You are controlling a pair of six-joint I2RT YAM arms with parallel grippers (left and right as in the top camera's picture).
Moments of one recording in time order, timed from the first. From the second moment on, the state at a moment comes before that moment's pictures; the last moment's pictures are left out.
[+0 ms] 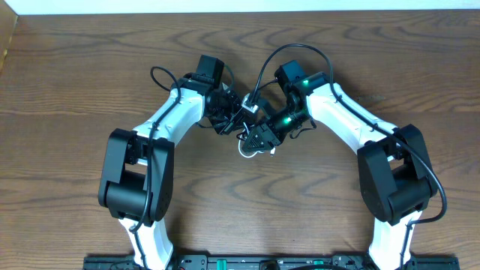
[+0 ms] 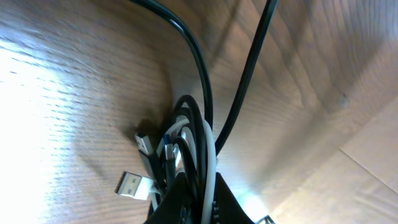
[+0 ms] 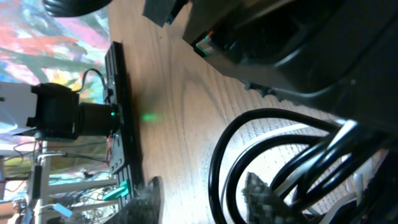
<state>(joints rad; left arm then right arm) -0.28 1.96 1.31 -0.63 0.64 -0.95 0.47 2.03 1.48 -0.94 -0.95 -0.39</state>
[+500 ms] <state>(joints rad) -0.28 1.91 1.30 -0.53 0.77 -0.91 0.41 2.03 1.48 -0.95 -1.28 -0.44</state>
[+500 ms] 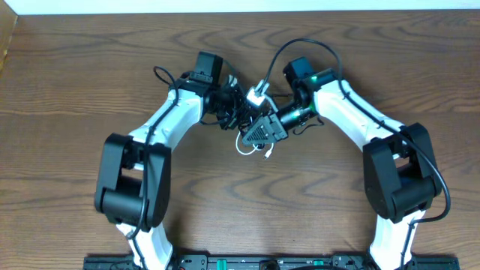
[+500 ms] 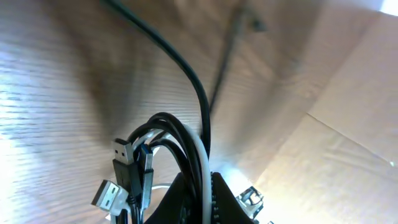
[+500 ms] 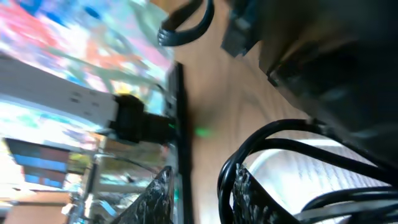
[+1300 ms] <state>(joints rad) -0.28 1.82 1.30 -0.65 0.40 -0.85 0.24 1.80 1.48 -0.88 -1.50 -0.45</state>
